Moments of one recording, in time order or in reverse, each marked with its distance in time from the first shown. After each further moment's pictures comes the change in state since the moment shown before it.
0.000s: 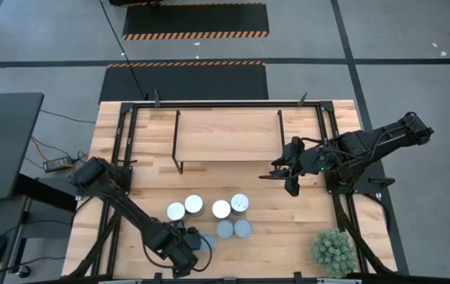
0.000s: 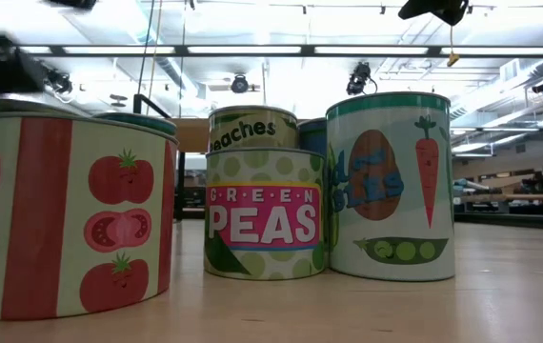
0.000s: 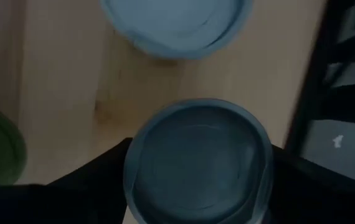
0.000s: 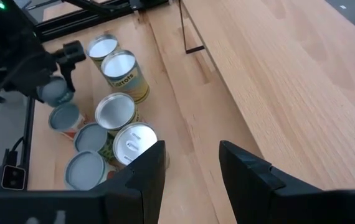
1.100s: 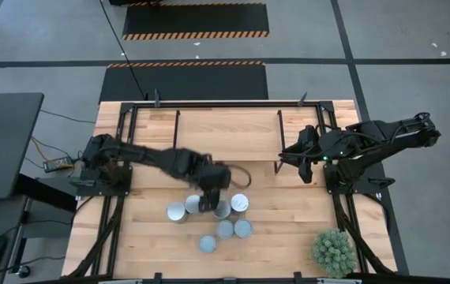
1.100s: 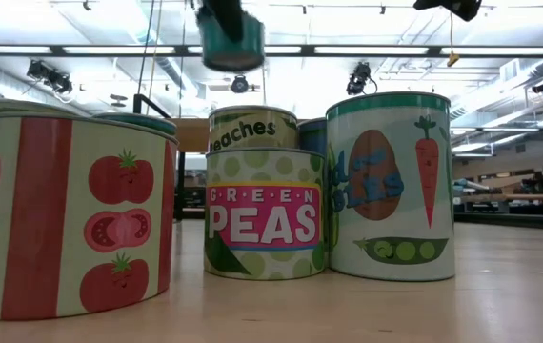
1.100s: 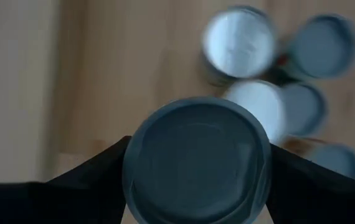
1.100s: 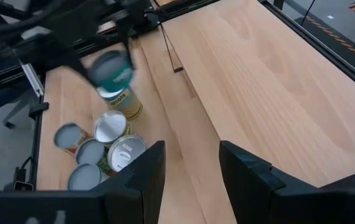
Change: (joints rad) left arm 0.560 -0.070 0.412 -0.424 -0.077 0.664; right arm -0.066 -0.163 0.000 -0.067 -0.011 -0.005
